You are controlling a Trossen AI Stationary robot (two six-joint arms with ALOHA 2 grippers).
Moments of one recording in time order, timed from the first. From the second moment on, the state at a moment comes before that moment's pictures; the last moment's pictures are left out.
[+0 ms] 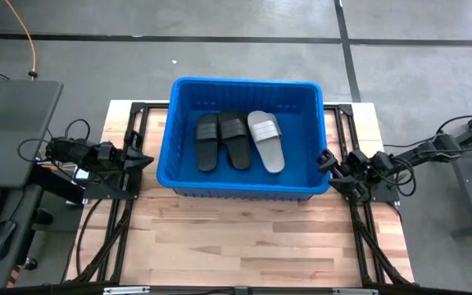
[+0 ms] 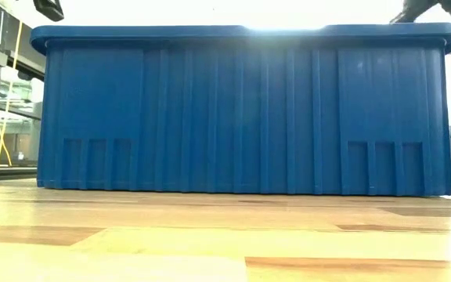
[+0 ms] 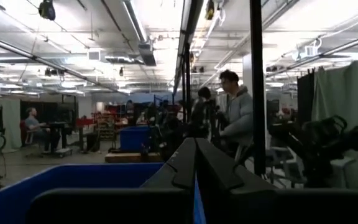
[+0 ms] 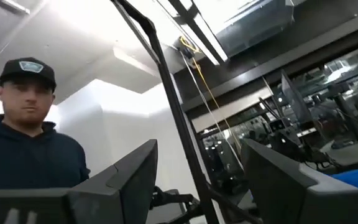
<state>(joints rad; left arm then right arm) -0.29 0.01 0.28 0.11 -0.33 0.16 0.28 0.55 0.01 1.18 -0.01 0.36</state>
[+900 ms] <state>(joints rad) -0.29 0.01 0.01 0.34 -0.12 0.13 0.28 0.54 0.01 1.13 0.04 0.31</state>
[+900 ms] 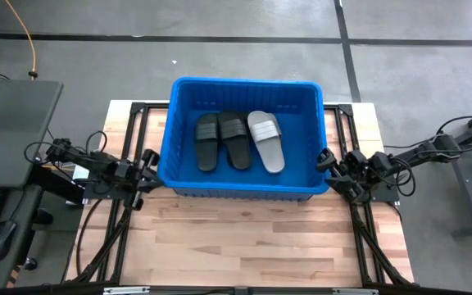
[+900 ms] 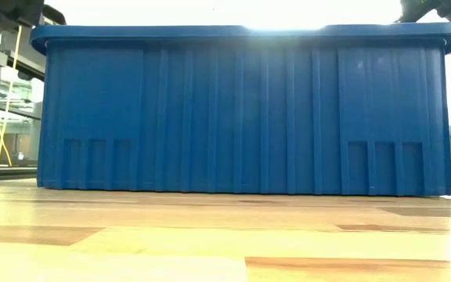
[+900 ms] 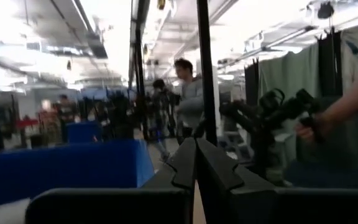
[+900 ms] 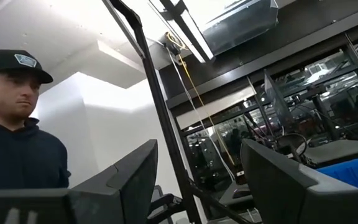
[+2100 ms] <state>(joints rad) -0.29 0.01 0.01 0.24 -0.45 0.17 0.28 0.54 0.01 0.86 0.05 0.36</state>
